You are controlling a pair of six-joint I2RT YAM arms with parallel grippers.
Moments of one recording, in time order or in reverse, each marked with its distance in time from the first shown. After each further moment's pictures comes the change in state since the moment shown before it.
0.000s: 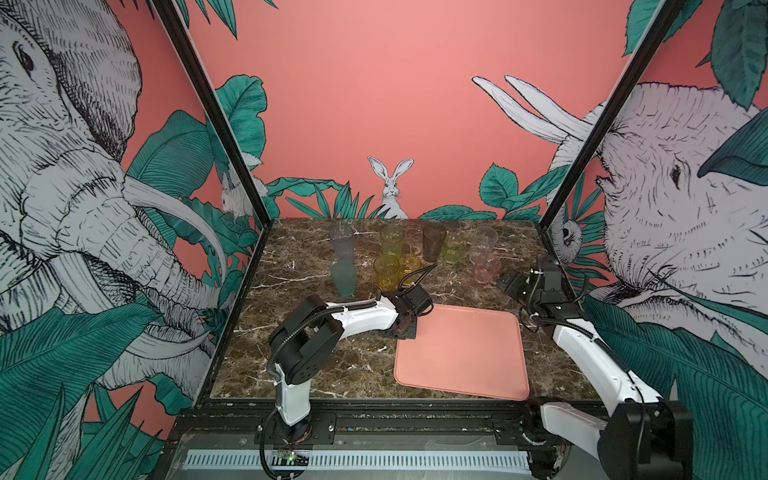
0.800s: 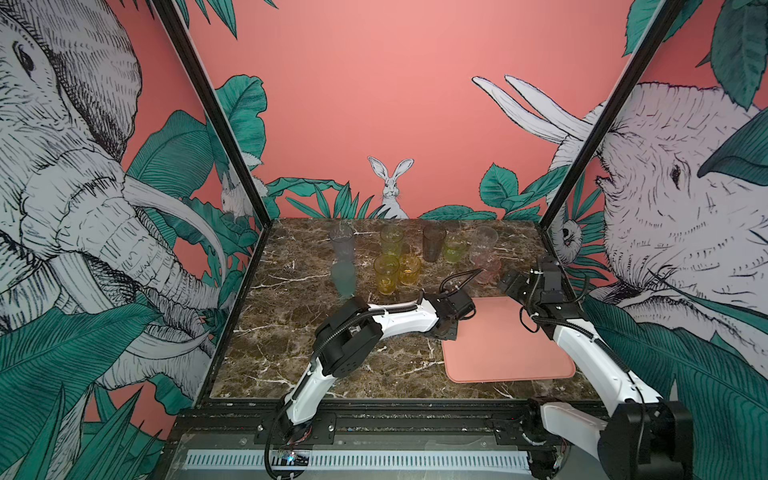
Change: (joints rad) left arm -0.169 0.282 0.386 -0.006 0.020 -0.066; right arm 0.000 -0.002 0.000 -0.008 0.023 -0.001
